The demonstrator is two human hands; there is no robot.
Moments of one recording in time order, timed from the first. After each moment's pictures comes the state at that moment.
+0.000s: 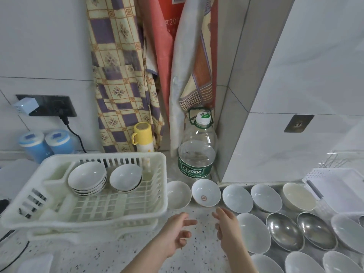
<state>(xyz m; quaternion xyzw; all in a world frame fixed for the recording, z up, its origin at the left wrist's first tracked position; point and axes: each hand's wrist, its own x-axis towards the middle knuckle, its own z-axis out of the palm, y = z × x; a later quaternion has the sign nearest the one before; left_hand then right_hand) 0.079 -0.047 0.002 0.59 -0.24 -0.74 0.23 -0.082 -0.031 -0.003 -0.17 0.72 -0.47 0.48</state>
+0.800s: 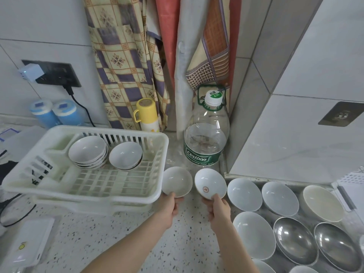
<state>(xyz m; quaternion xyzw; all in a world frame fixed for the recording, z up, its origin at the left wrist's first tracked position) 0.057 -0.091 -0.054 0.67 -0.13 -0.61 0.40 -0.097 -0.085 -0.046 -0.06 0.68 -0.43 0.59</state>
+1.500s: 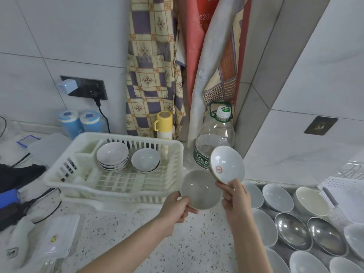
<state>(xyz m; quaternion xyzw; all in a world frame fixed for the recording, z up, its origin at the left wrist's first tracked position) 0.113 -0.017 0.046 0.58 -0.35 -0.66 0.33 -0.059 -0.029 0.078 -0.15 0.57 -0.59 0.55</state>
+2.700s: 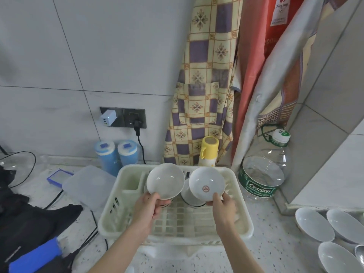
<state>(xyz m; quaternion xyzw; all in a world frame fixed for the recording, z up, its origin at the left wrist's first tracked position) 0.375 -0.124 0.034 0.58 -0.31 -0.57 0.49 0.166 -0.117 0.033 -0.35 0.69 -0.51 0.38</state>
